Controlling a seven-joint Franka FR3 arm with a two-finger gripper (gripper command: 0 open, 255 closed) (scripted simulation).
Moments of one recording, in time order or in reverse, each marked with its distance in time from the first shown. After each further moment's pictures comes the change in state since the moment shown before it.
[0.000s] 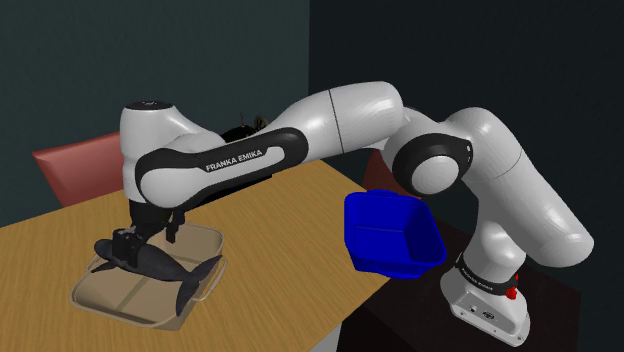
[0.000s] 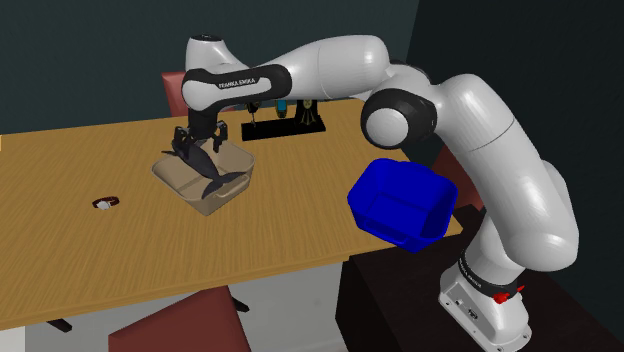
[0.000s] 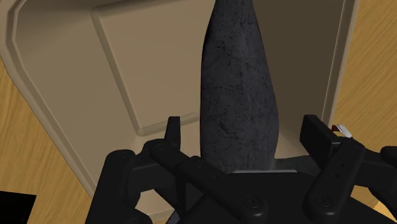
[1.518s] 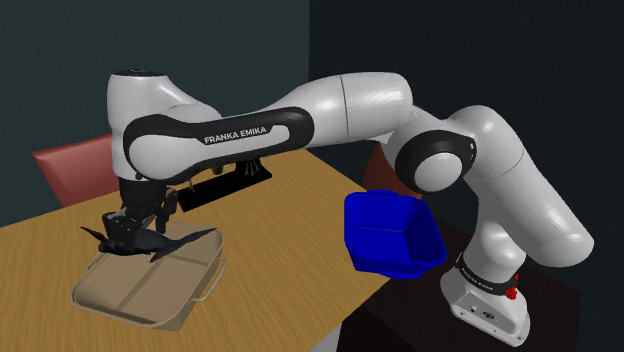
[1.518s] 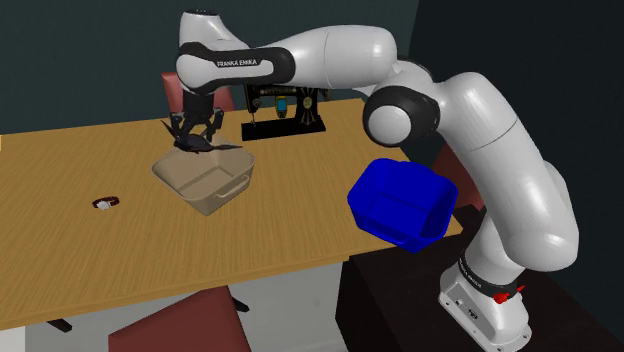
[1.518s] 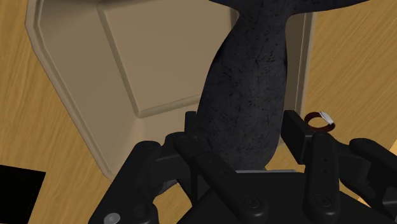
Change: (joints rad) arm 0.000 -0.019 -0.002 0.097 -0.005 -0.118 0.016
